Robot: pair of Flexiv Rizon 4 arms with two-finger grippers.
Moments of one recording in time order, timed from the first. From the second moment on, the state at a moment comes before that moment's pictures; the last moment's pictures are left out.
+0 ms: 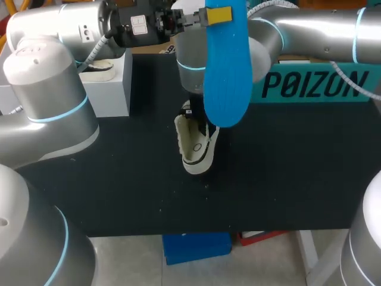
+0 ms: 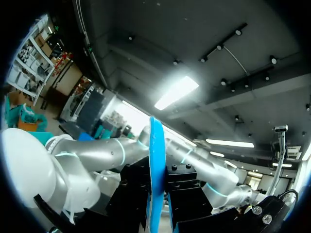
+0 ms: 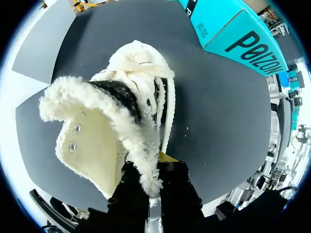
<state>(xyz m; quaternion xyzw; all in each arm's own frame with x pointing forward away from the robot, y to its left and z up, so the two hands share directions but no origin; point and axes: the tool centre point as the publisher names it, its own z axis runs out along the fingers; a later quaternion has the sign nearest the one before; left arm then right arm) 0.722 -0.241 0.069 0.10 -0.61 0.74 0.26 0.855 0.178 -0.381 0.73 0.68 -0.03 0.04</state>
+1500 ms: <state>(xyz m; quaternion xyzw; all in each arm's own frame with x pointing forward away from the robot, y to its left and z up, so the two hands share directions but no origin) 0.722 -0.241 0.069 0.10 -0.61 0.74 0.26 0.842 0.143 -0.305 0.73 0.64 0.23 -0.09</state>
